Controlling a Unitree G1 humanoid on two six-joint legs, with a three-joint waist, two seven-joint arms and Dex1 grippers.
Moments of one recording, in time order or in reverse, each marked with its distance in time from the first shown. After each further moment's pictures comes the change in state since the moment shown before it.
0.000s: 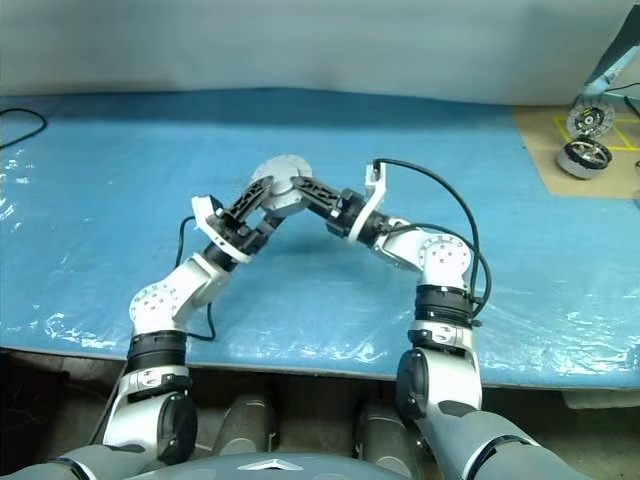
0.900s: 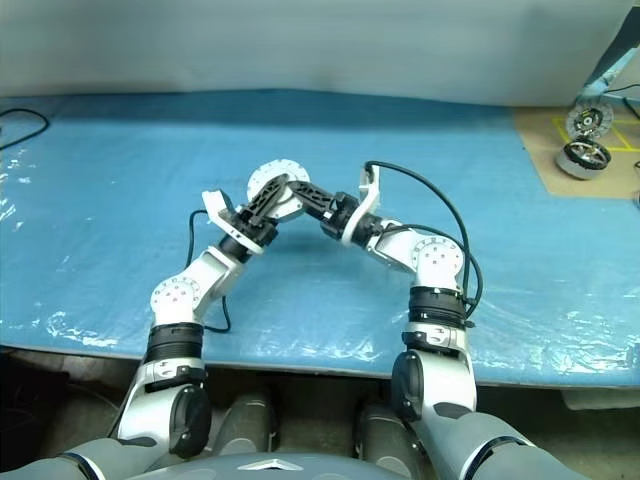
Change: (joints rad) left arm -0.036 -0.050 -0.012 0.054 0.170 -0.164 -0.015; right arm 0.003 0.032 0.002 0.003 -0.011 -0.059 -0.110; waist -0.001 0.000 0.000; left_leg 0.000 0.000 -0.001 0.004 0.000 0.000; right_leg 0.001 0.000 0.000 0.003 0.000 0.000
